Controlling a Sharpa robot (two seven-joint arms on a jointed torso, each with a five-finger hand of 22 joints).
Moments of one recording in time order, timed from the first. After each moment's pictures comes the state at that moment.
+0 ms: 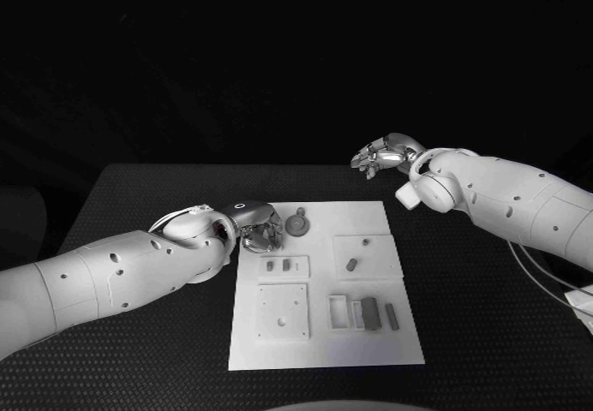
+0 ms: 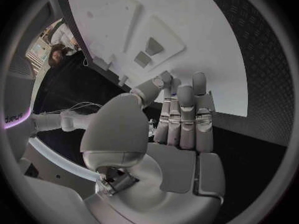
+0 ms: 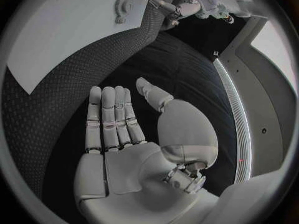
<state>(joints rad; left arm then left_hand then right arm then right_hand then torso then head) 1.22 -0.59 -0.16 1.27 -1.46 -0.23 0.00 1.20 -0.07 0.64 -0.27 0.05 1.06 0.10 0.33 0.50 1.30 0.04 0.15 0.29 1.18 -0.07 1.14 0.58 0.01 1.23 -0.16 0.16 1.22 1.27 -0.62 0.01 0.92 -0.66 -0.11 0.10 1.02 -0.09 0.65 -0.28 0.05 0.87 0.16 0.35 0.59 0.84 0.09 0.94 0.42 0.88 0.01 1.14 0.67 0.25 0.77 0.17 0.60 1.27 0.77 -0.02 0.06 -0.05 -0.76</state>
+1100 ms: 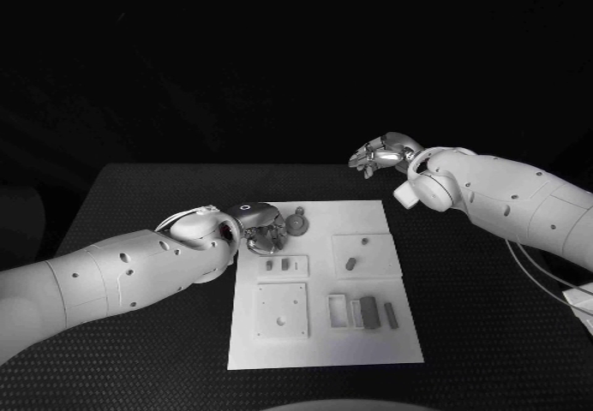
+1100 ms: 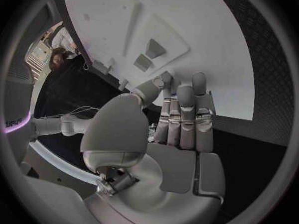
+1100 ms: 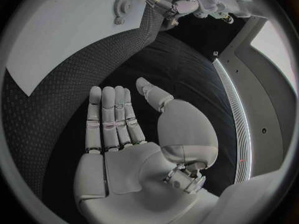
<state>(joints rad) 1.23 -0.56 -0.19 1.24 -1.48 -0.22 0.00 1.19 -0.08 0.63 -0.27 0.05 1.06 0.10 0.33 0.50 1.30 0.04 0.15 0.29 1.18 -0.06 1.14 0.58 0.01 1.23 -0.16 0.16 1.22 1.27 -0.61 0.01 0.92 -0.66 -0.10 0.10 1.02 -0.09 0.64 -0.29 0.05 0.87 0.16 0.35 0.59 0.84 0.09 0.94 0.42 0.88 0.01 1.14 0.67 0.25 0.77 0.17 0.60 1.27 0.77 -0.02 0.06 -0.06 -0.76</state>
